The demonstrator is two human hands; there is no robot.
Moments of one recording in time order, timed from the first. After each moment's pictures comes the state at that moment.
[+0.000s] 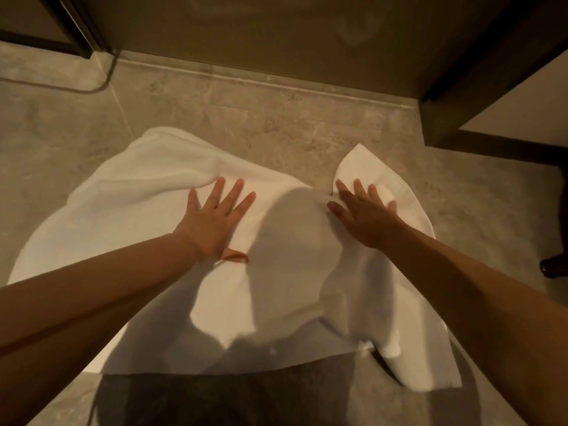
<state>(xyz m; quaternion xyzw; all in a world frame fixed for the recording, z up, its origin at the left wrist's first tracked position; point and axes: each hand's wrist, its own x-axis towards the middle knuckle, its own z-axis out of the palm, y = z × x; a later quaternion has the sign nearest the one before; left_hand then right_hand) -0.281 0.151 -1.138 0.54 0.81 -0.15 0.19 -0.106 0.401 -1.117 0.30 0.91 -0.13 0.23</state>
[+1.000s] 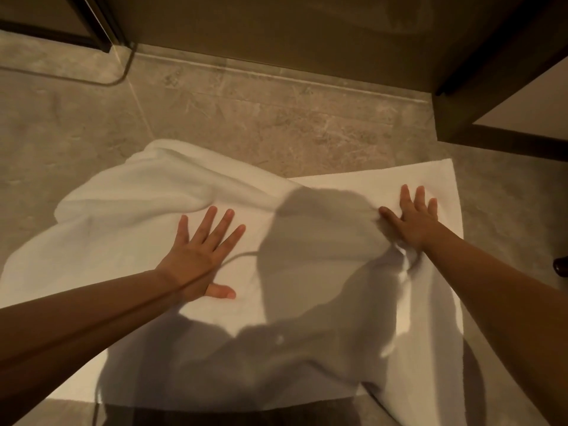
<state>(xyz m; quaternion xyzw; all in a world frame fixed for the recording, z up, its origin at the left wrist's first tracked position) -0.250 0.076 -1.148 0.56 0.78 -0.19 0.20 -0.051 0.449 -1.132 0.44 0.84 -0.18 0.27</state>
